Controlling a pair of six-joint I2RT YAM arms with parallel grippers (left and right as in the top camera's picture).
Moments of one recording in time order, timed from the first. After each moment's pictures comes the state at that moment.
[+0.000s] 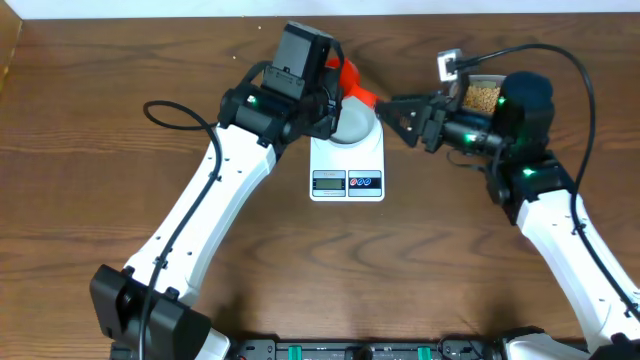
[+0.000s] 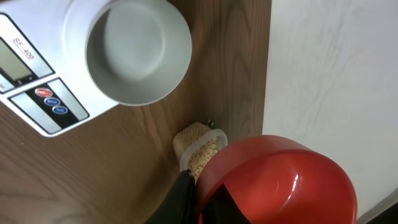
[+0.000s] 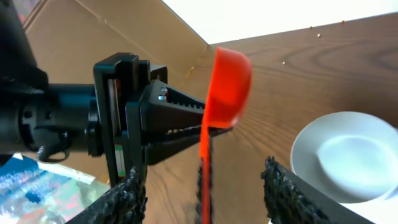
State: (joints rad) left arm -0.47 1.67 1.63 -0.80 0.10 -1.76; right arm 0.22 1.38 0.98 0.12 -0.87 0.58
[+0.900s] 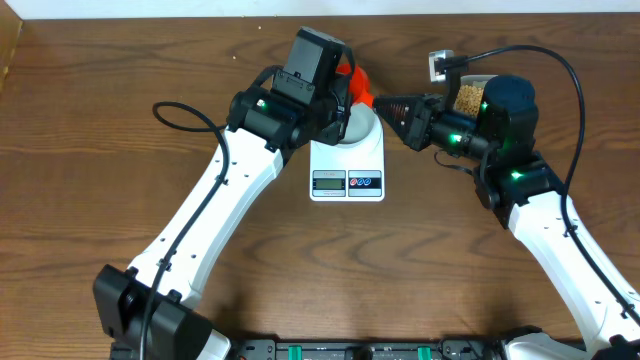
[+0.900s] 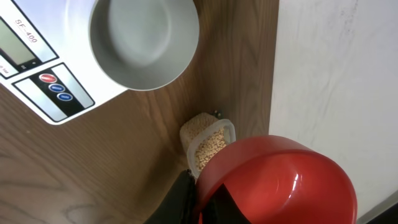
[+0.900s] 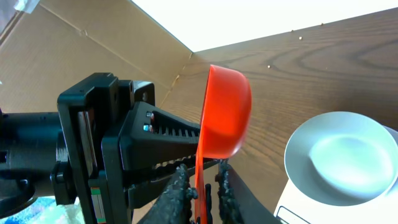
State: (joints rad) left arm -0.50 1.67 1.63 -0.82 0.10 -1.77; right arm 0.28 1.38 0.98 0.12 -0.73 0.62
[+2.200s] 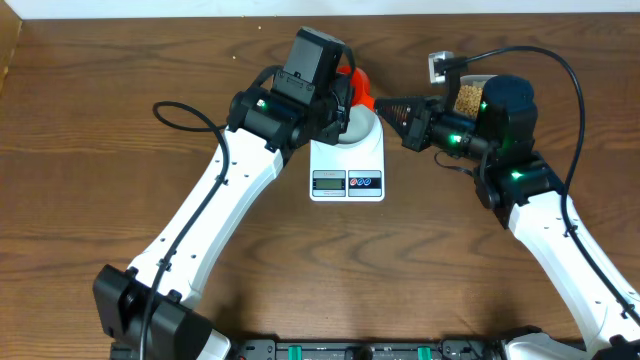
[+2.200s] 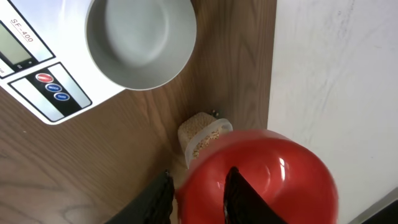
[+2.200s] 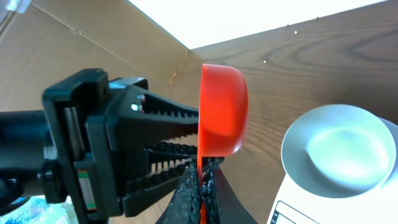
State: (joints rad) left arm -0.50 1.67 1.63 -0.80 0.10 -1.77; right arm 0.28 1.38 0.98 0.09 -0.72 0.62
